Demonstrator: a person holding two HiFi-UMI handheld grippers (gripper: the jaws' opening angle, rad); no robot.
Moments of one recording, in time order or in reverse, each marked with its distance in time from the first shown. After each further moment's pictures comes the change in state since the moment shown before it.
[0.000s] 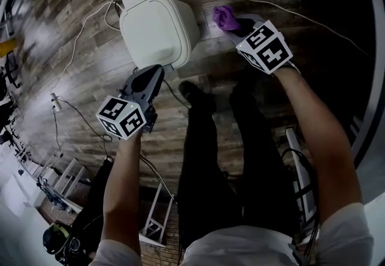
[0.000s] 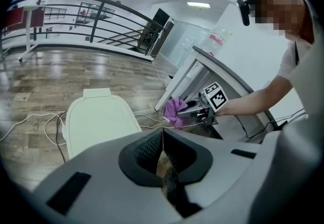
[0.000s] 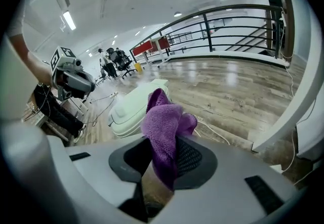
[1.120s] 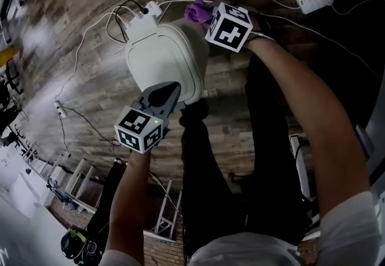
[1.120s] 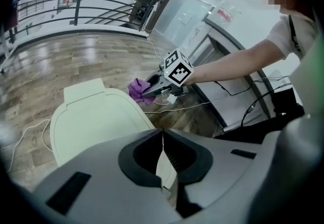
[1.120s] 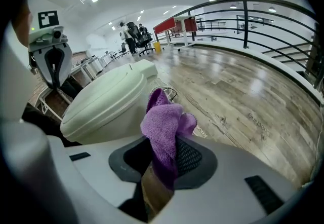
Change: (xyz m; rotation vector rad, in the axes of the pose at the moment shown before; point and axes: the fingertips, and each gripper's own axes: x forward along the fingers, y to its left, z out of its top) left arm 0.071 0.056 0.012 0.068 0.280 -0.033; right arm 0.172 -0.069 0.075 -0.317 0.169 0.136
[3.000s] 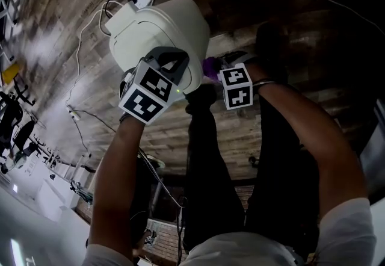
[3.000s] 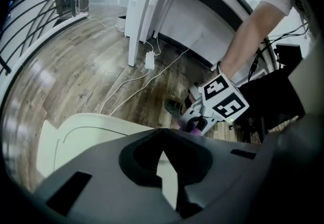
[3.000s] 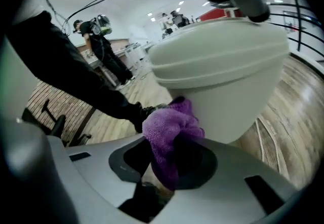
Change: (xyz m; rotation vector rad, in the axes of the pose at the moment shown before) left arm 0.071 -0.001 -0.017 0.565 0.471 -0.082; right arm 0.034 0.263 -0.109 -0.285 0.058 0.381
